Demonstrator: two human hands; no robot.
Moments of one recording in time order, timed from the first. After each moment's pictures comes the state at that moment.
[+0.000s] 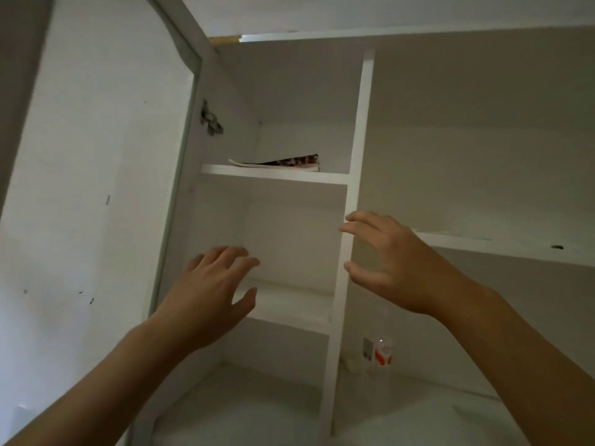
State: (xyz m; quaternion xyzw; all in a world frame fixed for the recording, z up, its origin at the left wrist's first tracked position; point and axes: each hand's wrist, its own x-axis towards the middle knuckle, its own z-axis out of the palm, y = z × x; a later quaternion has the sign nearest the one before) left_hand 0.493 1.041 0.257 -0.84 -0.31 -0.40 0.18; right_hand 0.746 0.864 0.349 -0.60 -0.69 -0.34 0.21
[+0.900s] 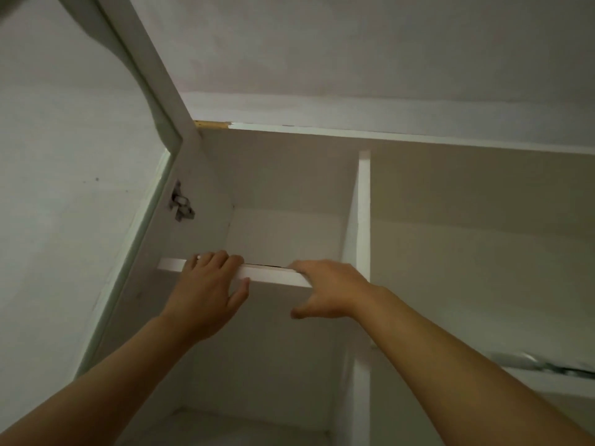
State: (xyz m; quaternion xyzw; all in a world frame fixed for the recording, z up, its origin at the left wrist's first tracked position) left_hand 0.568 1.237 0.433 -0.75 -0.23 -0.57 0.24; right_hand 0.742 1.053 0.497 -0.67 -0.62 -0.38 0.13
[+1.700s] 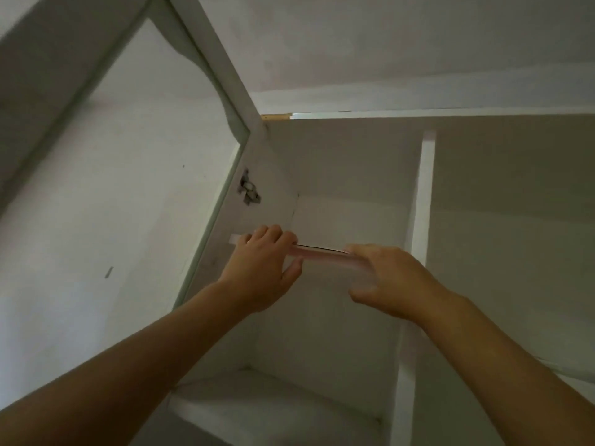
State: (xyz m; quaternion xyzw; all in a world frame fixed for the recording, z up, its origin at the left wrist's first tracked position) left_hand 0.545 1.171 0.421 -0.73 -0.30 -0.55 0.26; right_hand 0.755 1.034 0.476 -0.59 -0.66 -0.41 0.22
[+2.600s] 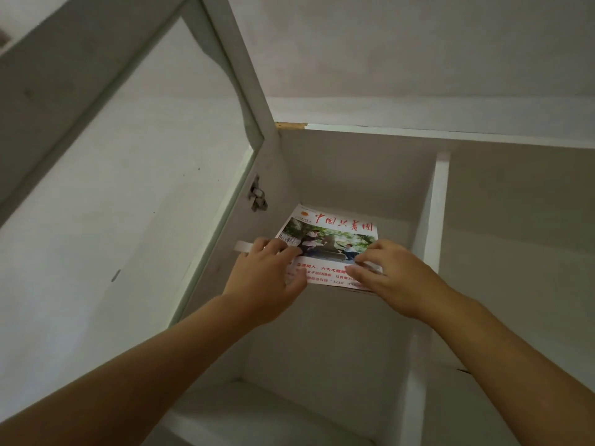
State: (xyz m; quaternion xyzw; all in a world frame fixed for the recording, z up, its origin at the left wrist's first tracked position) left_hand 0.545 1.188 0.417 -0.73 -0.31 -0.58 0.18; right_hand 0.745 1.041 0.500 -0.60 -0.66 -0.39 0.22
